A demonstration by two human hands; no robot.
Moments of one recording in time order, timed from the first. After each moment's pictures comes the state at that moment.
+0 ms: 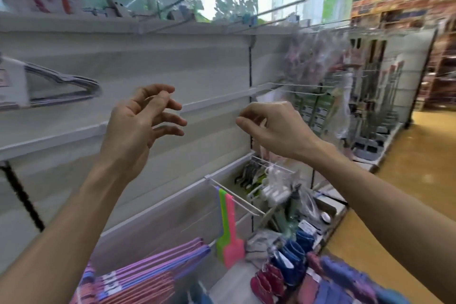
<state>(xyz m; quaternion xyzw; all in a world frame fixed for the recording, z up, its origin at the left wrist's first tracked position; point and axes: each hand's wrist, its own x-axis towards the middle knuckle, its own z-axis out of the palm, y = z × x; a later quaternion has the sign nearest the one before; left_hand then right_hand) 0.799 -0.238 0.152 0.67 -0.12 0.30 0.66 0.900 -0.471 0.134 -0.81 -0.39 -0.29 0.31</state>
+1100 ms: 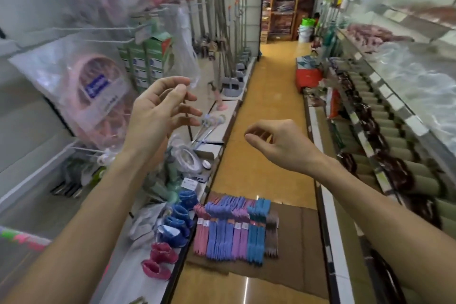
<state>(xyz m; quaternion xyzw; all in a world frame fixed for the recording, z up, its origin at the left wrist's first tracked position) 1.047 -0.640 0.039 0.62 -0.23 0.00 0.75 0.981 -0.874 -0.018 -0.94 -0.09 -0.19 0.28</state>
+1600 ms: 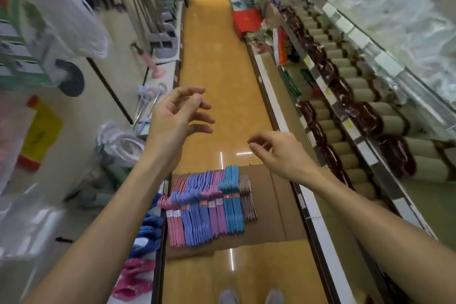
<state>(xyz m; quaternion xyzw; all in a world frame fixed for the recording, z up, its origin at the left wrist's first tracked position) 1.186 -0.800 -0.103 0.62 -0.23 -0.22 0.71 1.044 -0.974 -0.177 -0.93 0.17 -0.12 0.31</state>
